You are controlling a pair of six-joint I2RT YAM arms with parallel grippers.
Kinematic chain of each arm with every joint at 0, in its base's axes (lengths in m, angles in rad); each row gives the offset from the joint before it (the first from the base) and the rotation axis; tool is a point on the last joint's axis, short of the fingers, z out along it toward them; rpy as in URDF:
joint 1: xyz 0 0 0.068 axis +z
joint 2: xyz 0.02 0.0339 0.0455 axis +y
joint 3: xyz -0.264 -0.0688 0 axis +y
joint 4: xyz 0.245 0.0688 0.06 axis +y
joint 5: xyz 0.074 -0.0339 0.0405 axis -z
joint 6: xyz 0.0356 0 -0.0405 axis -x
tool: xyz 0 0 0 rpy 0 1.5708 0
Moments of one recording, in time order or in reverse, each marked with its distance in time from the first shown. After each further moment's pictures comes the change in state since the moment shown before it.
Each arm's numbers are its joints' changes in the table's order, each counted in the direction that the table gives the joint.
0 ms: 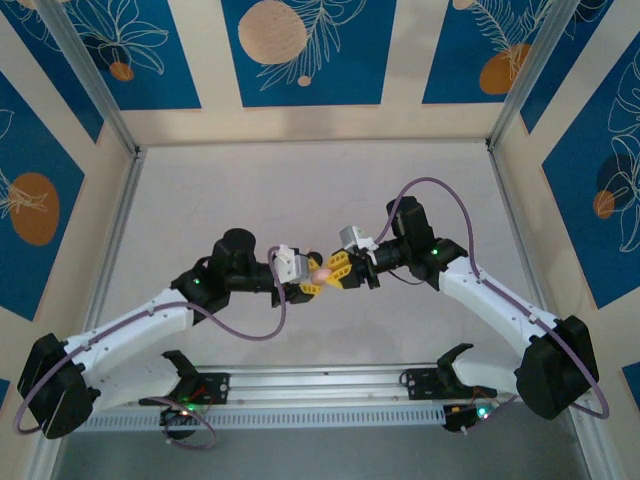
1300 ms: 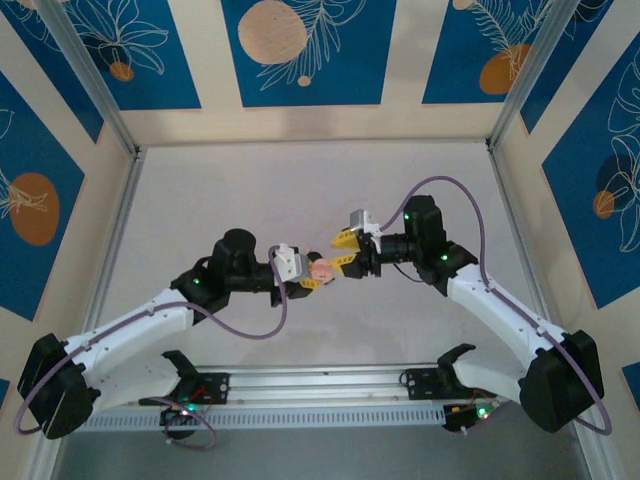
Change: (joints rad) left arm 0.009 0.002 0.010 0.013 -0.039 0.015; right arm -0.067 -0.077 0.051 -0.177 0.195 -0.230
